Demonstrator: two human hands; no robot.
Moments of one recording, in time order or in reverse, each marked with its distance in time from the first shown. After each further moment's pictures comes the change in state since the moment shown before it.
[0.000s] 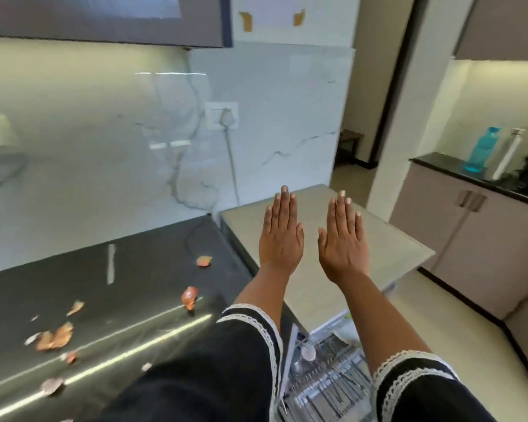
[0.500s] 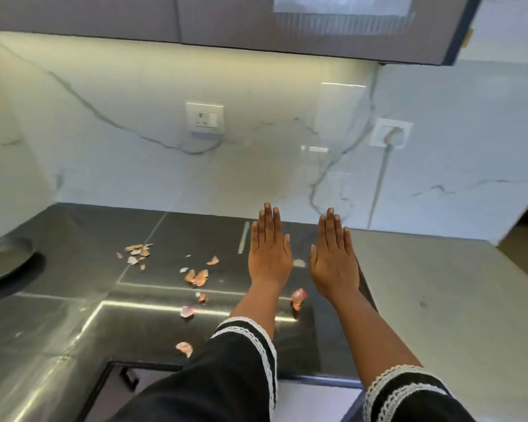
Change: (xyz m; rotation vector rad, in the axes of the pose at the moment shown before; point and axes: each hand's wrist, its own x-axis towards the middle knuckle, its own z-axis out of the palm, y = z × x) left_hand -0.074 -0.227 -0.085 0.364 0.060 -0.570; right_hand 0.010 -0.250 0.031 0.376 -0.102 -0.553
